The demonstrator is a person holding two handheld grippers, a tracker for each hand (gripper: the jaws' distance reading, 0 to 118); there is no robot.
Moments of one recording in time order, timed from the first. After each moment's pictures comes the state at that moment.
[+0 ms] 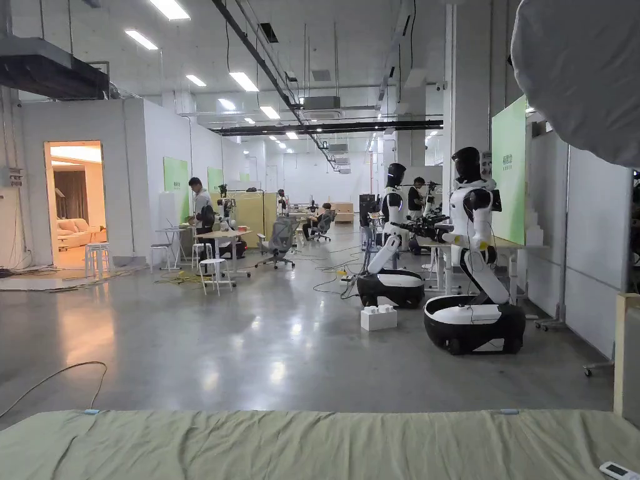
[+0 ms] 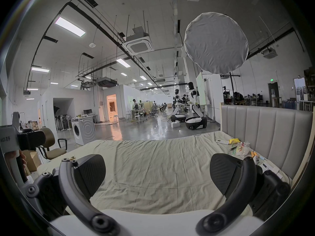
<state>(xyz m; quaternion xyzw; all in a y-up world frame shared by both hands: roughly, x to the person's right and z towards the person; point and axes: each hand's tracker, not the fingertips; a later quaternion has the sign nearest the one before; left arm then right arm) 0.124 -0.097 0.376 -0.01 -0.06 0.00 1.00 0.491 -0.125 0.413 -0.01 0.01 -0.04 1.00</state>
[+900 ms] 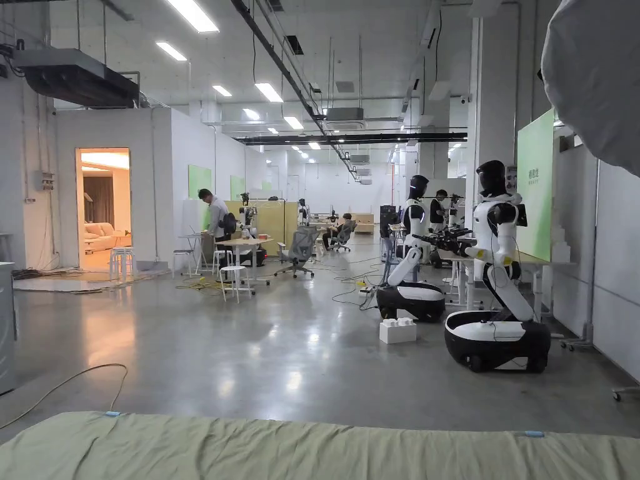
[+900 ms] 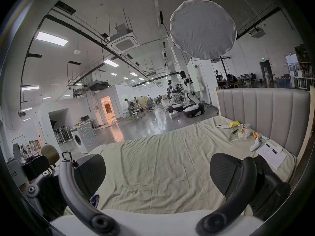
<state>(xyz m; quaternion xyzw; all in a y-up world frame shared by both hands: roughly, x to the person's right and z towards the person) 0.114 -0.093 0.377 -0.01 -0.07 0.03 1.00 0.475 -0.095 0.404 -0.06 -0.02 -0.12 0.99</state>
